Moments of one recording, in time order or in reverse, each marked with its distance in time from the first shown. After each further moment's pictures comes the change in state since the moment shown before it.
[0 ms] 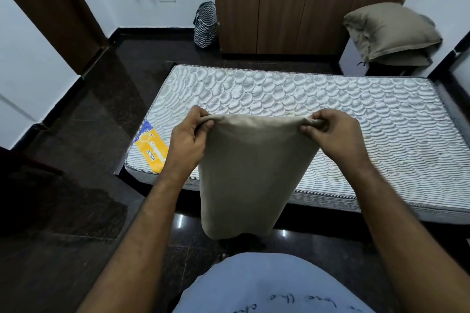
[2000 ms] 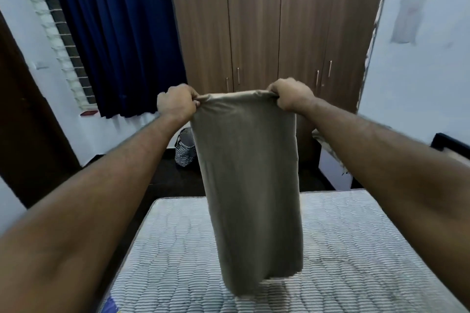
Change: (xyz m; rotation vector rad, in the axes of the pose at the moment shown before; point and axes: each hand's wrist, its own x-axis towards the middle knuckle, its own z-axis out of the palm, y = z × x) left_hand 0.541 0.074 -0.047 0.573 0.095 0.179; right_hand 0.478 -0.209 -0.072 -0.479 0.070 -0.343
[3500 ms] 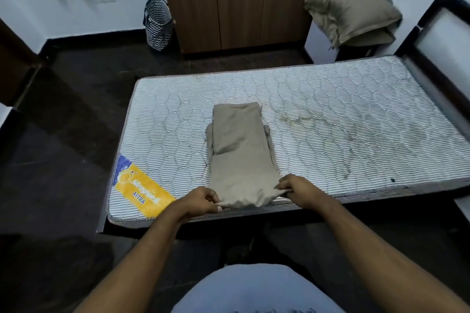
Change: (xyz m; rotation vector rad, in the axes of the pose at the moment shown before) left_hand -0.509 -0.148 0.188 -0.532 -1.248 -0.335; right_hand -0.504 -0.040 0.337 0.459 -0.739 0.196
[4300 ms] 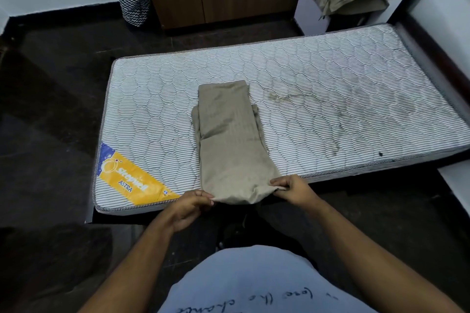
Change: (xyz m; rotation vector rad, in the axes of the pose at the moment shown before) left_hand 0.000 -0.015 0.052 -0.917 0.004 -0.277; right_hand -0.034 0.026 0.050 0.582 0.145 0.240
